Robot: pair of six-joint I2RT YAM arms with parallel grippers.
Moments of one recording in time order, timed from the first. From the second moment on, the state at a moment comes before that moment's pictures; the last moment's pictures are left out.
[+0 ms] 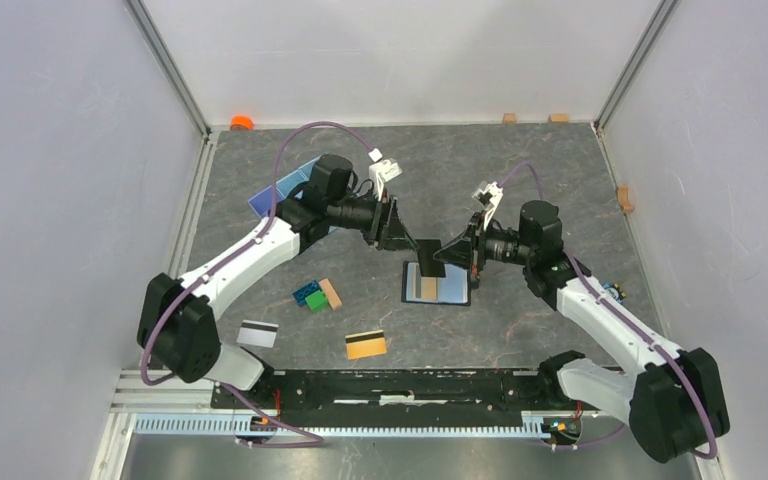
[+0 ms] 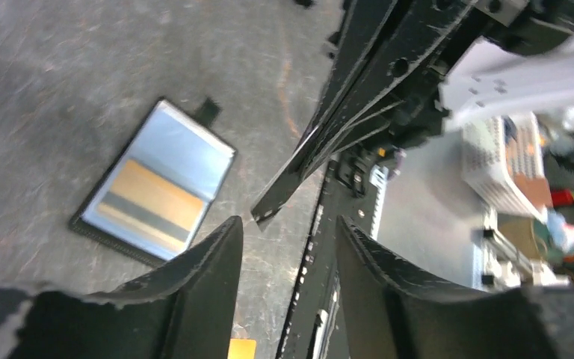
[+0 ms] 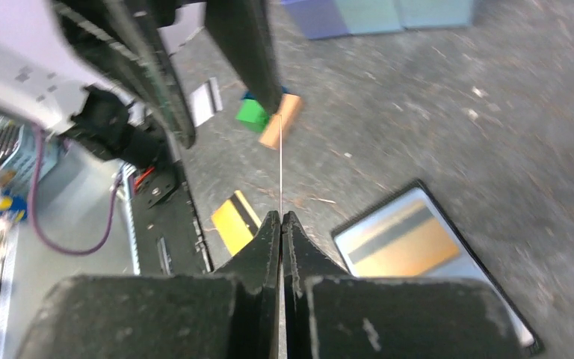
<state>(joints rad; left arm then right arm) -0.57 1.45 1.15 -0.24 0.90 -0.23 0.38 1.05 0.61 0.17 -0.88 0.27</state>
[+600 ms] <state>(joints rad) -0.66 1.69 1.04 -0.23 0.51 -0.49 0.27 1.33 0.46 0.19 -0.64 0.58</state>
